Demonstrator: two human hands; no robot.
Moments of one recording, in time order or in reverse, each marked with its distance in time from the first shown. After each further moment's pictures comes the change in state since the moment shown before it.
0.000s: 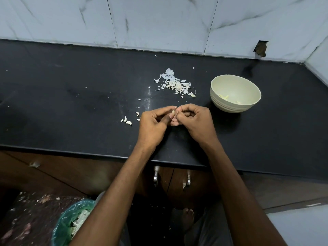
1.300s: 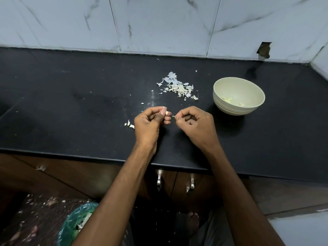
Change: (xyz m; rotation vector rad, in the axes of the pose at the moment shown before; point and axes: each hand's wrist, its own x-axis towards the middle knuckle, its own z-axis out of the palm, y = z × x) left_hand 0.007 0.000 -0.005 -0.274 0.184 -0.072; right_hand -0.005 -0.003 0.006 -0.167 0.075 -0.148
